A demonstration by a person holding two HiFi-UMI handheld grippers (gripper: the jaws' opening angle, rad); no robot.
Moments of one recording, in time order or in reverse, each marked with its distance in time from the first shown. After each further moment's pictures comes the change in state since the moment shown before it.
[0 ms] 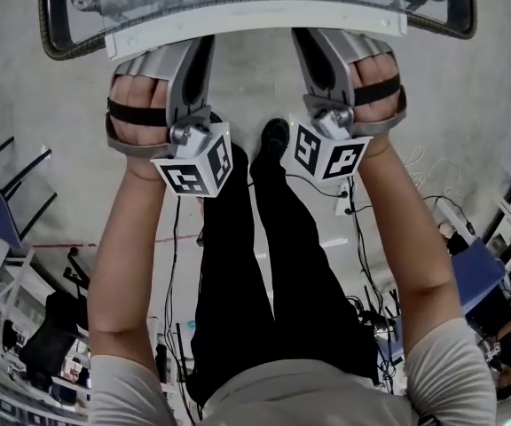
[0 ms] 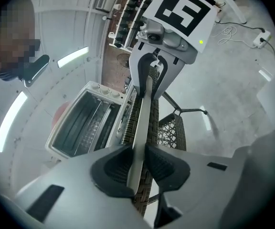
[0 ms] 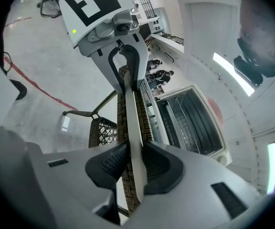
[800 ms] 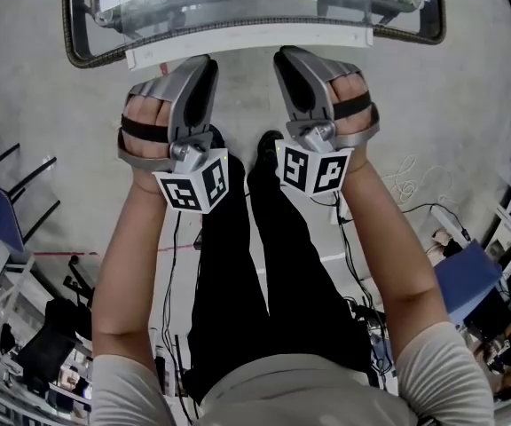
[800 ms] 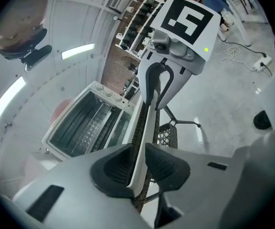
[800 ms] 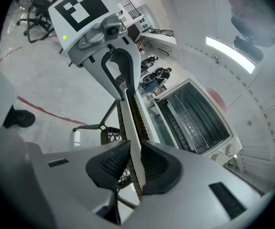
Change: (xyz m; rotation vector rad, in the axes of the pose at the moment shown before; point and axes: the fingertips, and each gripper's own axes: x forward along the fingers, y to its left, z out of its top) left arm -0.024 0.013 0.015 -0.120 -0.043 -0.095; right arm -0.020 -0.003 0.017 0.189 -0.004 0.129
